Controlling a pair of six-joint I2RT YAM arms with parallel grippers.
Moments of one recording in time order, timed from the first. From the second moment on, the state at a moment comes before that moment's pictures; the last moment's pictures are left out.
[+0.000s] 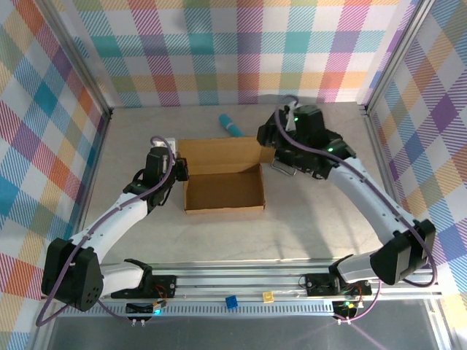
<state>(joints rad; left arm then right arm) -0.35 1.21 0.79 -0.13 -0.13 -0.31 0.47 1.38 1.39 -0.55 -0.08 0.49</state>
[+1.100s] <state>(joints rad) -0.35 1.22 0.79 -0.13 -0.11 -0.29 0.24 1.91 1.67 -0.93 -0.75 1.12</state>
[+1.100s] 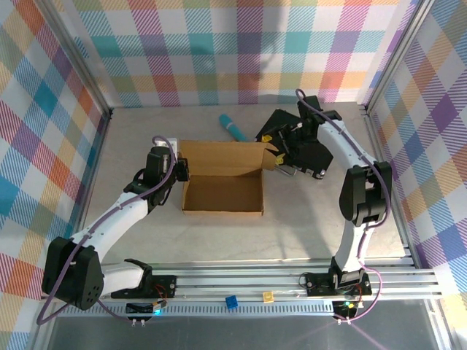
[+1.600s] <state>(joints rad) -0.35 1.23 0.81 -0.13 -0.11 -0.35 0.28 1.87 1.56 -0.84 -0.81 1.29</state>
